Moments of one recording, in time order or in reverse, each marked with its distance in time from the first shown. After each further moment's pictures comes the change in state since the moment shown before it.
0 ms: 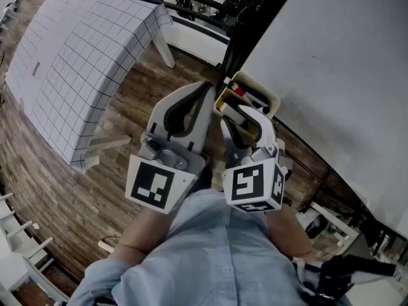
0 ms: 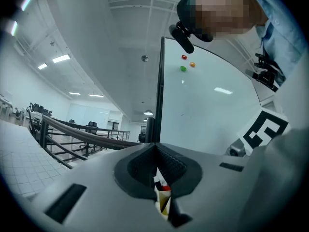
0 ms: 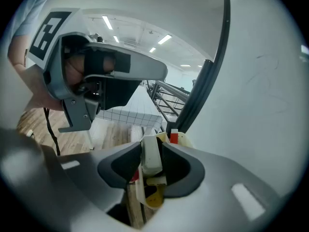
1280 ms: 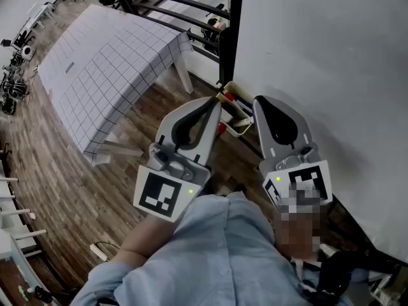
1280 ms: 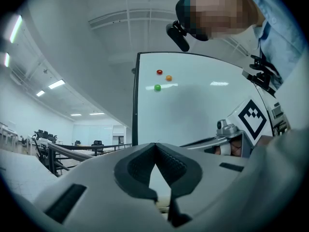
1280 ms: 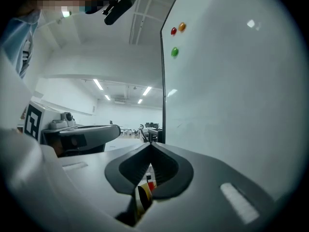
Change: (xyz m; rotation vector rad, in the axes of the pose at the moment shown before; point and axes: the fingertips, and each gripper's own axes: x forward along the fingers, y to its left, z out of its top) left arm -0.027 -0.086 0.066 0.189 -0.096 0.077; right arm -0.141 -0.084 0.069 0.286 -0.634 0.036
